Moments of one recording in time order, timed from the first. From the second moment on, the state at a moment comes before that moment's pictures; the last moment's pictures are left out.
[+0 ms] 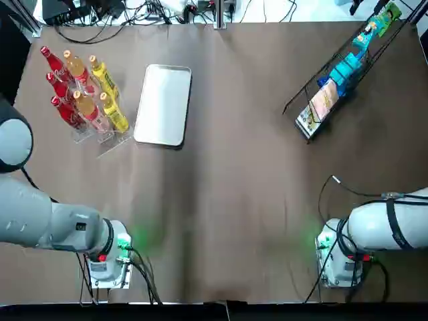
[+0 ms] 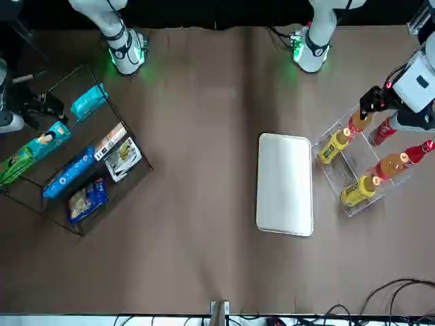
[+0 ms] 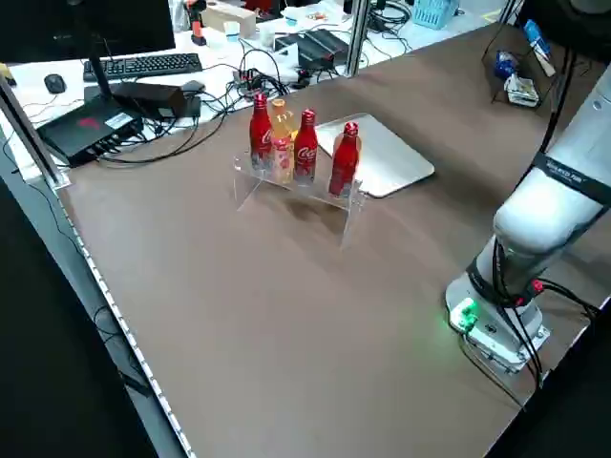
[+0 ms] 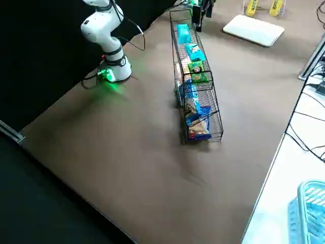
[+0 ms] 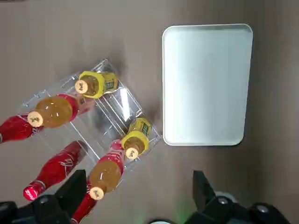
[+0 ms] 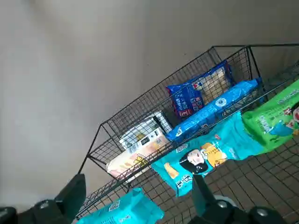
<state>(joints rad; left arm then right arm) -0.08 0.02 -0.04 -1.53 0.04 1.49 0.02 0.05 -0.03 -0.04 -1.62 0.07 1.59 -0.08</state>
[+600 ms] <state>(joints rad) -0.04 0.02 -0.03 -1.57 0.04 1.49 0.06 0.05 -0.03 -0.04 -1.62 0.07 1.61 -0.08</state>
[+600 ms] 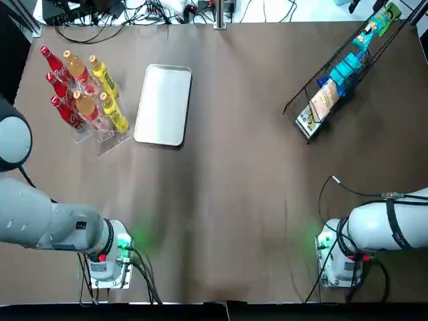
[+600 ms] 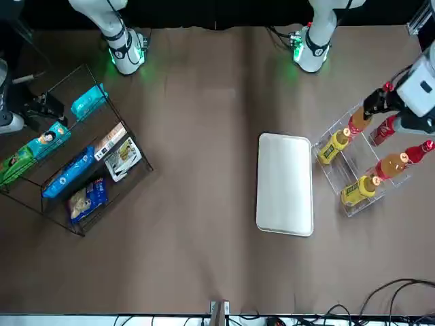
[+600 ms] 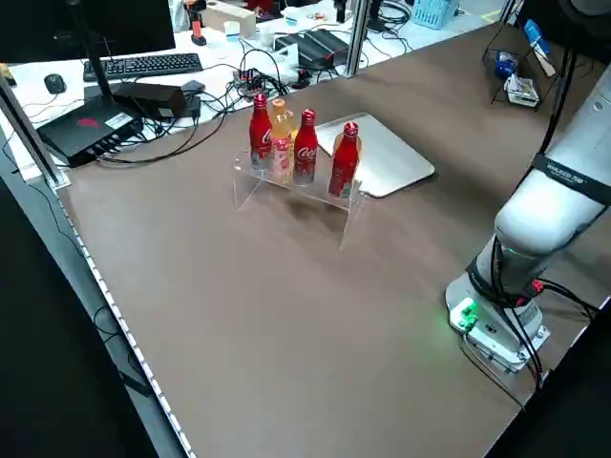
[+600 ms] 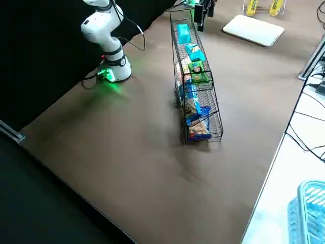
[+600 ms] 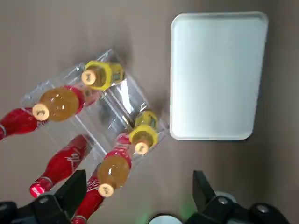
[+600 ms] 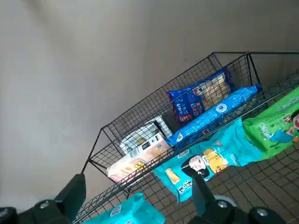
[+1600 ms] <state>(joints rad) 0.31 -0.07 -0.03 -1.97 0.04 1.80 0.45 0.02 0.04 -0.05 -1.62 -0.05 1.60 -0.62</state>
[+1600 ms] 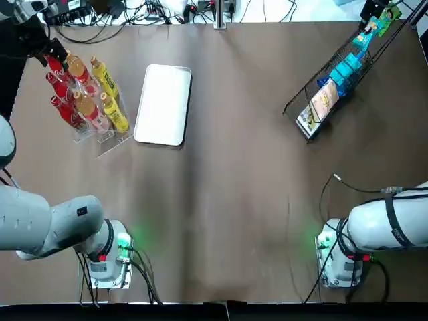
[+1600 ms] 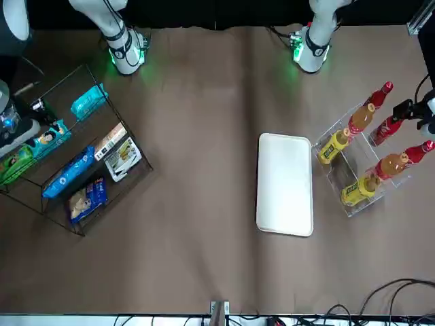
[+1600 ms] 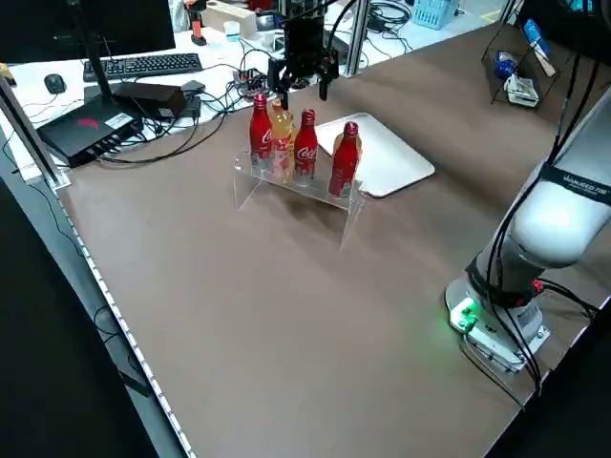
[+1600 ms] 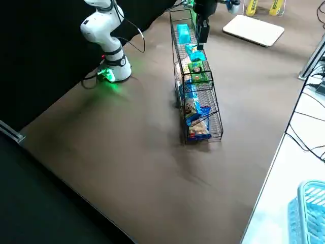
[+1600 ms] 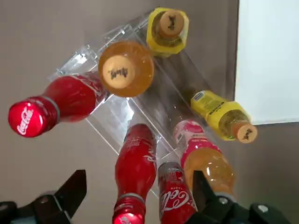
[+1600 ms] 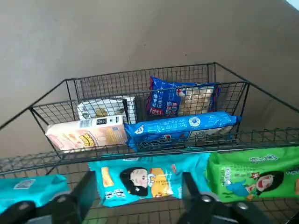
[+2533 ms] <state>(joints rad) 0.35 -0.14 -0.03 -2.07 0.09 1.81 0.47 -0.01 0.06 -0.05 -1.64 -0.07 1.57 -0.70</state>
